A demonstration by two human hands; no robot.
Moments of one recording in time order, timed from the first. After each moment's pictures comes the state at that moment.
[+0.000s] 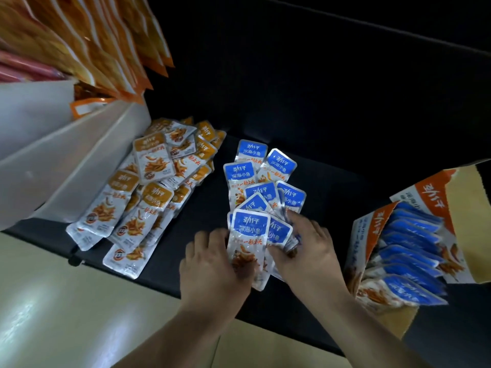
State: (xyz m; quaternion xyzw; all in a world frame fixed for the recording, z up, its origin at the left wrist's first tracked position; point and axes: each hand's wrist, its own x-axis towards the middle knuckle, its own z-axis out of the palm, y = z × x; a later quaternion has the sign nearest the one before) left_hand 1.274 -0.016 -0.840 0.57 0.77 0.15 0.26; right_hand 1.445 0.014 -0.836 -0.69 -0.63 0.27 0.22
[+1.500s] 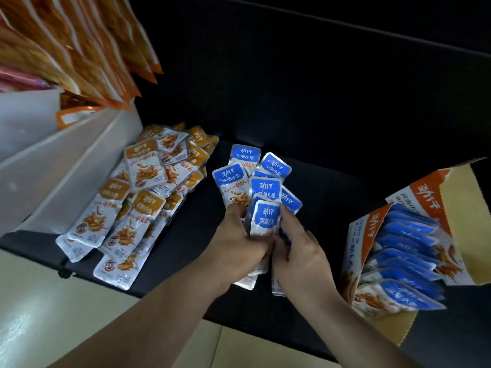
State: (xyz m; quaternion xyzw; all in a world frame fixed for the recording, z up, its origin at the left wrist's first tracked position) left_hand 1.297 0.045 -0.810 0.41 0.63 0.28 0.59; right_hand 1.442 0.020 -0.839 -0.69 -0.61 0.33 0.22
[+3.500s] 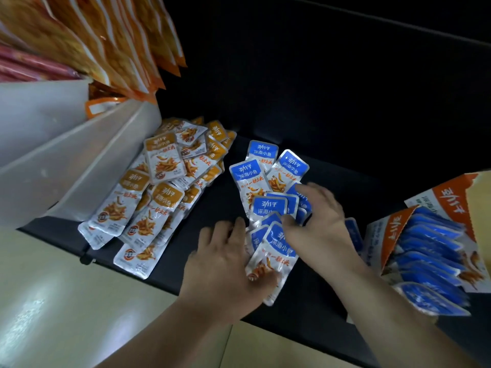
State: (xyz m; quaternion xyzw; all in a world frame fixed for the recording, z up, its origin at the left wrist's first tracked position) left_hand 1.258 -0.004 -0.821 0.69 0.68 0.07 0.24; right_hand 1.431 0.061 -0.802 -0.70 -0.59 0.34 0.21
